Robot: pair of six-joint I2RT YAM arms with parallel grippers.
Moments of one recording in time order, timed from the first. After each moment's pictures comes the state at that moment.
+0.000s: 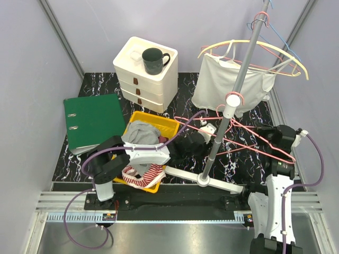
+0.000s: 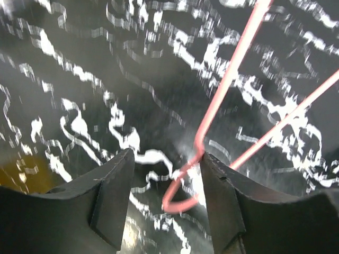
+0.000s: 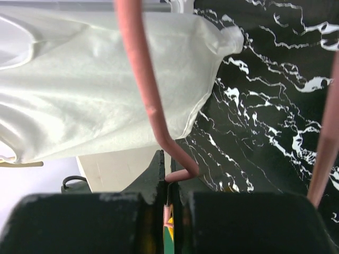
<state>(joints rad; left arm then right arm) -1.15 1.82 1.11 0.17 -0.26 -0.21 -0.24 0.62 0.62 -0.41 -0.04 1.33</state>
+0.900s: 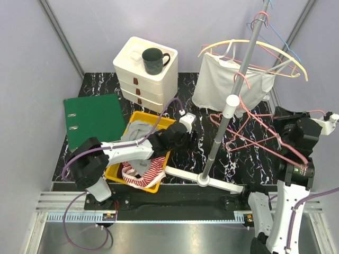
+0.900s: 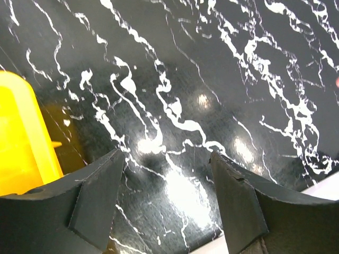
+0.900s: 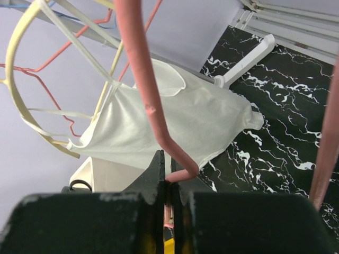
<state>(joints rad) -1.00 1.62 0.97 0.07 -0.15 -0.38 -0.24 0.64 1.08 -0.60 0.12 0.98</state>
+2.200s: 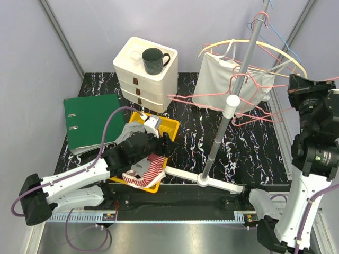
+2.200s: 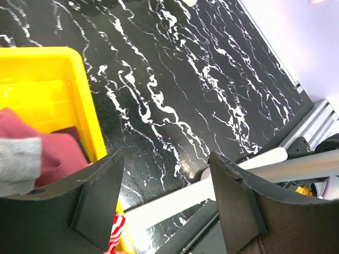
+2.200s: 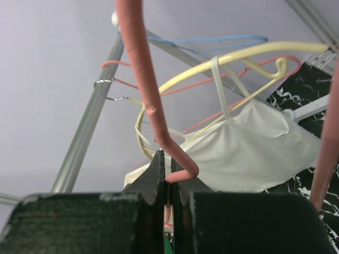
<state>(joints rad) -0.98 0.99 0.66 -0.01 -0.15 -0.52 -0.24 0.89 1.56 -0.64 0.00 0.95</state>
